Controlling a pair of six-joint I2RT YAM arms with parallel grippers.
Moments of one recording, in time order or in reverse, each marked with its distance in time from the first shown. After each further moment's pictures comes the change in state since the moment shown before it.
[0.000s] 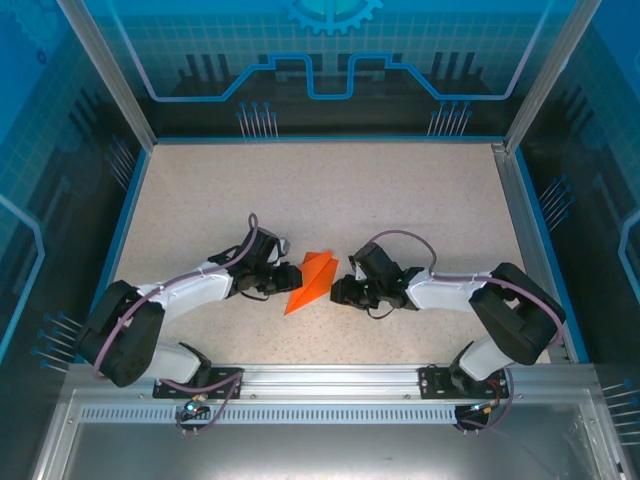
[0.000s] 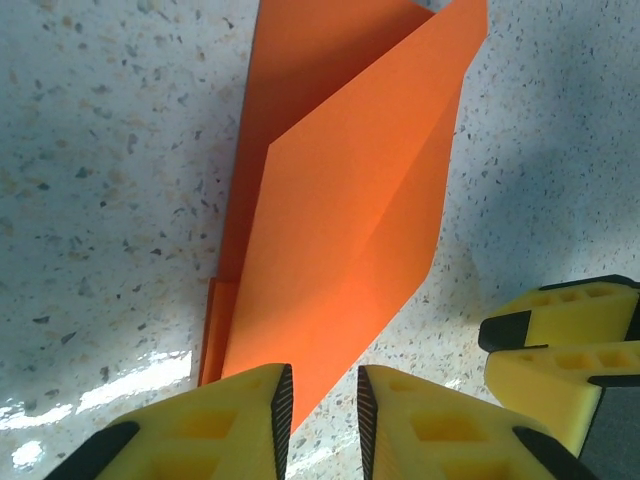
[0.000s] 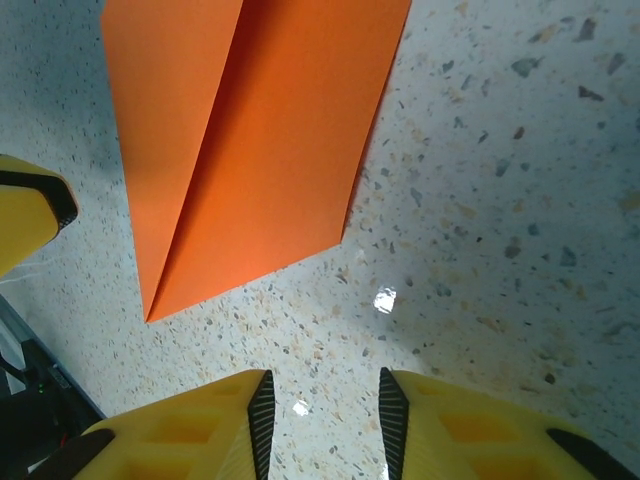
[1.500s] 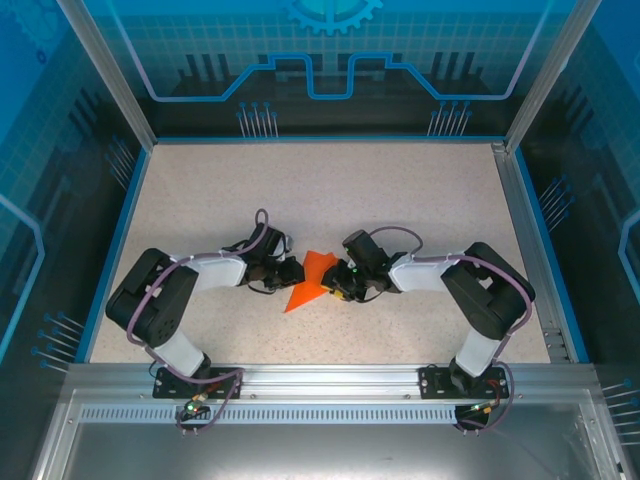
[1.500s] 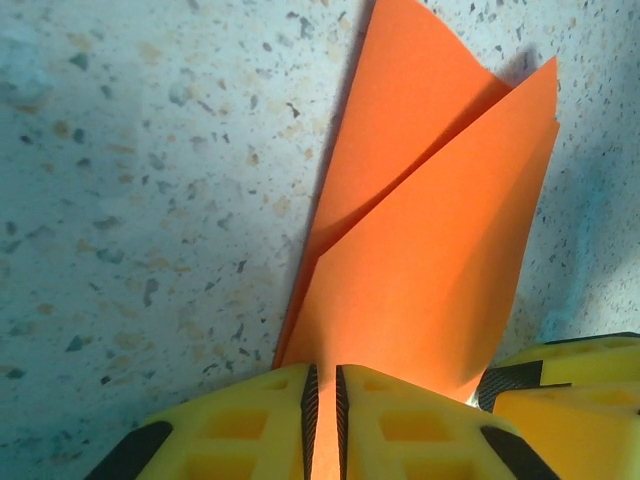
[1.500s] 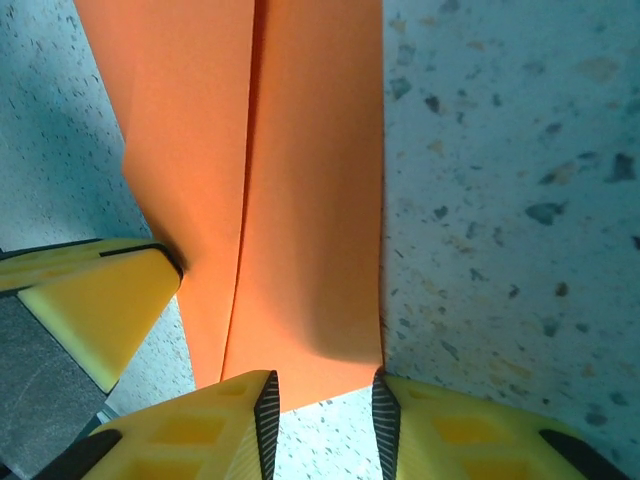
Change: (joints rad) left arm 0.054 0.229 0.034 0.154 0.051 -0.018; right arm -0.037 0.196 0.169 -0.014 -0.036 0.290
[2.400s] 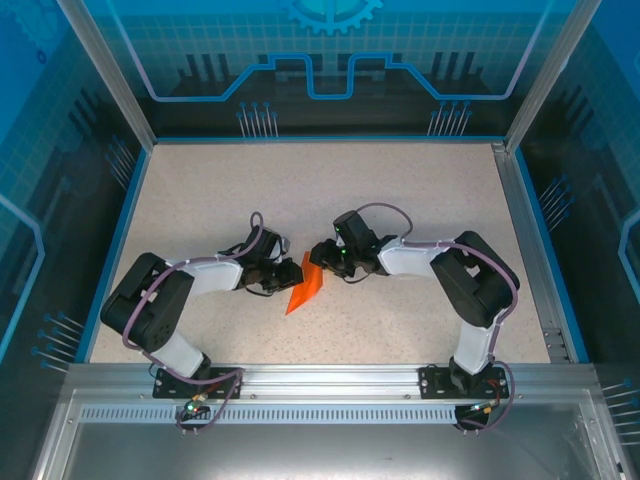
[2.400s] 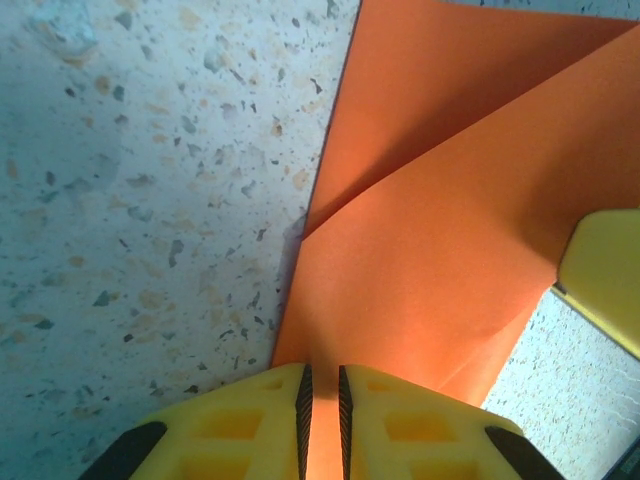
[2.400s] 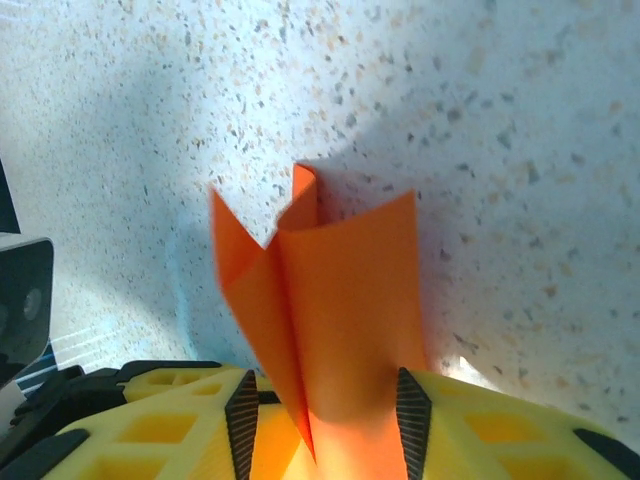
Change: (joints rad) left arm 0.008 -0.032 -0.036 0.025 0.017 -0.041; right arm -0.031 0.107 0.196 0.005 0.058 -0.198
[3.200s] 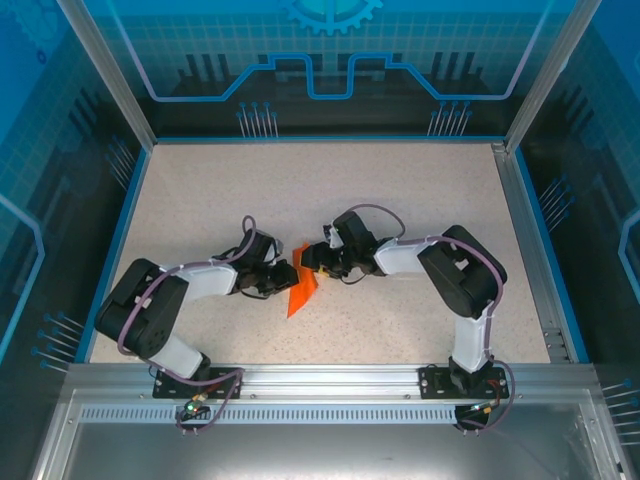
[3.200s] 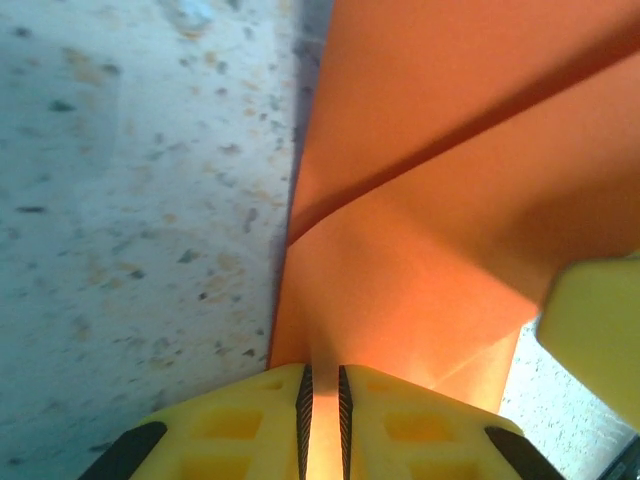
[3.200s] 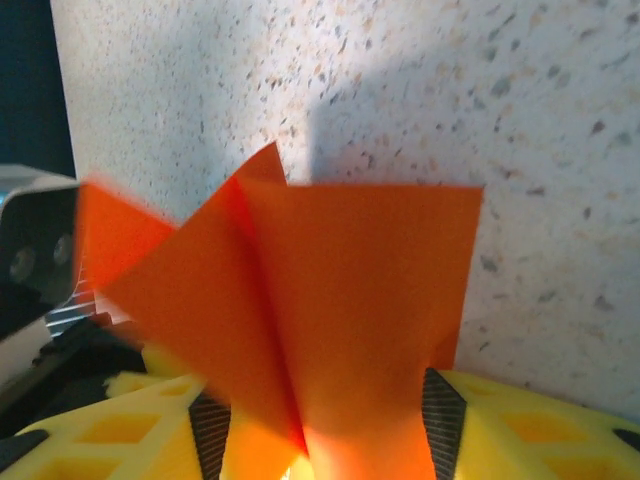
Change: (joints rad) left arm 0.029 -0.053 -0.064 0.024 -0.007 -0.052; right arm -0.006 0.071 -0.021 0.166 -0.199 -0.096
